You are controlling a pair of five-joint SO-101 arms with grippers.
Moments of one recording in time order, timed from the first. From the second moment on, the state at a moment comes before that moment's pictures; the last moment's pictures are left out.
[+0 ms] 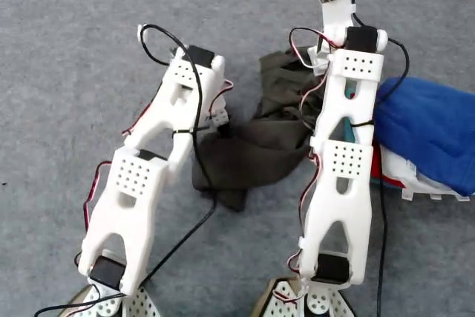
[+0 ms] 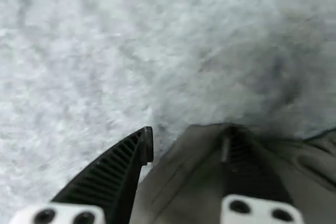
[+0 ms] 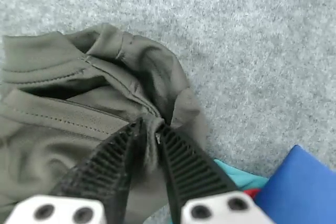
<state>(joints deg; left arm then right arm) 17.2 55.4 -50.5 100.1 29.1 5.2 71.3 -93.2 94.7 15.0</state>
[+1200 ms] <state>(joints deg) -10.2 -0.4 -54.9 100.2 18.7 5.0 32.8 -92.2 101.6 13.2</state>
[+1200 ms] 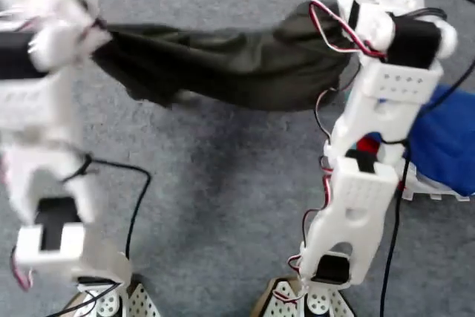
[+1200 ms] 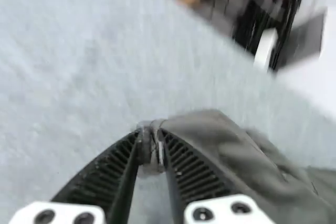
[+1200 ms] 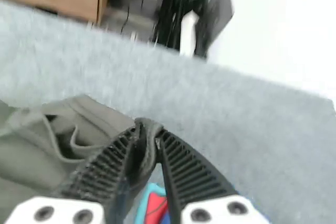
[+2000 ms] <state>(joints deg) -12.8 -13.0 31.9 74.9 1.3 -16.4 19.3 -11.9 91.9 24.0</state>
